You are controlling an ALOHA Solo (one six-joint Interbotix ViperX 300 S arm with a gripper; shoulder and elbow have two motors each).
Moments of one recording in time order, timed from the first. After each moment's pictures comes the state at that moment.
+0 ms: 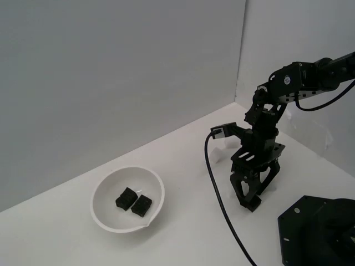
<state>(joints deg) 3.2 97.8 97.4 143.8 143.8 -20.2 63.2 25.8</state>
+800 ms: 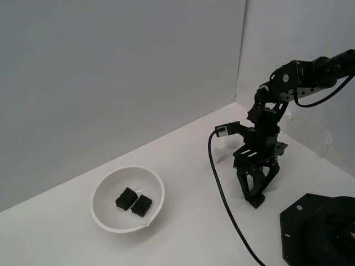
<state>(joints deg) 2.8 95.5 95.1 143.6 143.5 -20.1 62.8 25.8</state>
